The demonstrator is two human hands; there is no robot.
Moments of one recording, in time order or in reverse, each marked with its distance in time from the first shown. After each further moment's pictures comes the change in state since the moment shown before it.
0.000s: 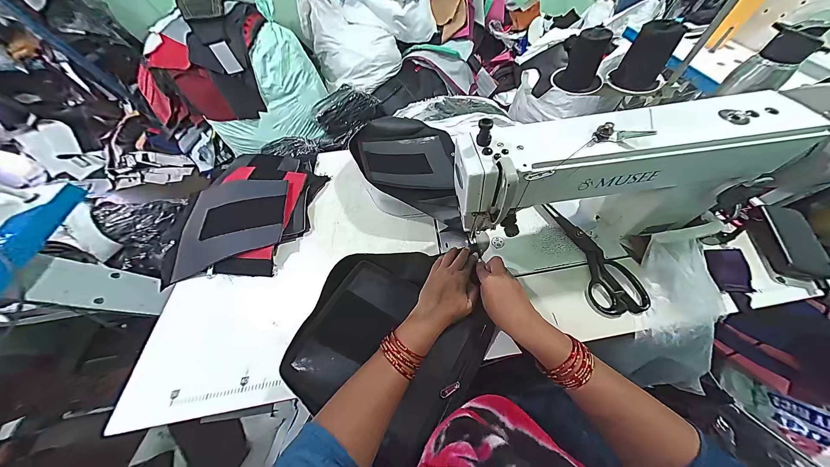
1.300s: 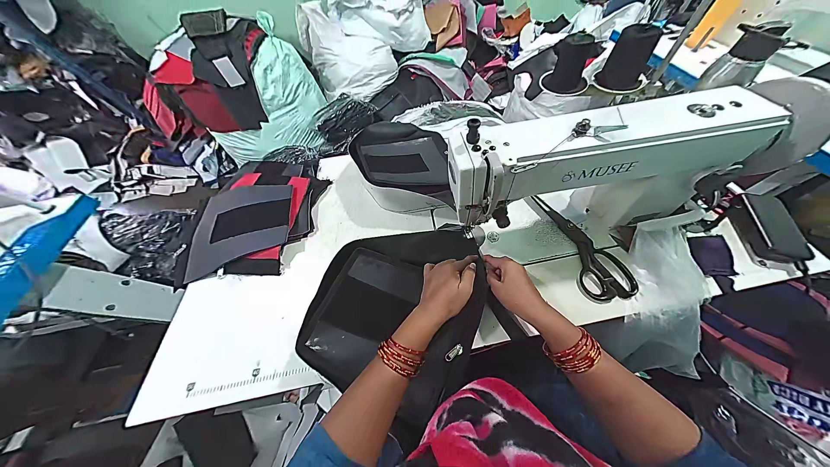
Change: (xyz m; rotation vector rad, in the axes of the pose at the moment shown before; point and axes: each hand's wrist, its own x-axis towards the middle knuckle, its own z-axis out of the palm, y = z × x) left_hand -0.010 0.027 -0.035 -0.385 -0.118 -0.335; right_hand -0.004 0.032 -0.007 0.521 0.012 0.030
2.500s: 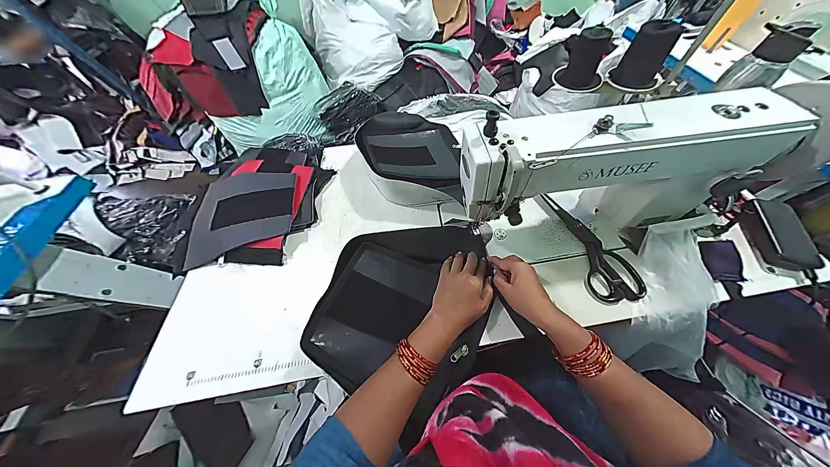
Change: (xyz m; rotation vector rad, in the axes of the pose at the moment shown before) left_hand -0.003 -0.013 0.040 0.425 0.221 0.290; right_hand -0.005 0.010 0.007 0.010 0.084 -0.108
